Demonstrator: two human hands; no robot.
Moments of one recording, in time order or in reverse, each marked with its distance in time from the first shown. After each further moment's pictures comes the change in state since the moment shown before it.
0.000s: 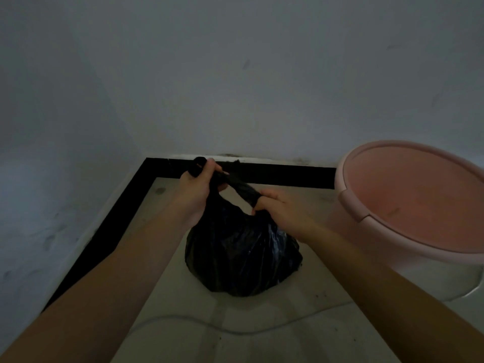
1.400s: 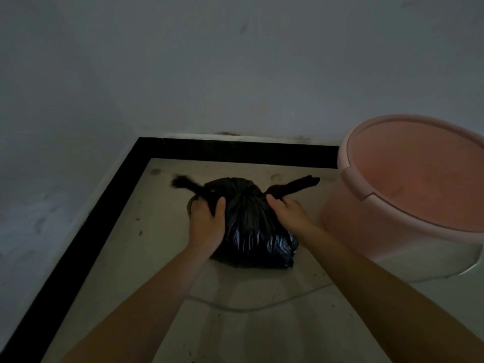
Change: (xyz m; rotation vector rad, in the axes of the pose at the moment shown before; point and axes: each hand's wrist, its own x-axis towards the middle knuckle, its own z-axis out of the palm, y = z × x) left_hand -0.018 -0.138 -0.026 0.747 0.178 0.138; right_hand 0.010 0.109 0.001 -0.072 0.238 0.356
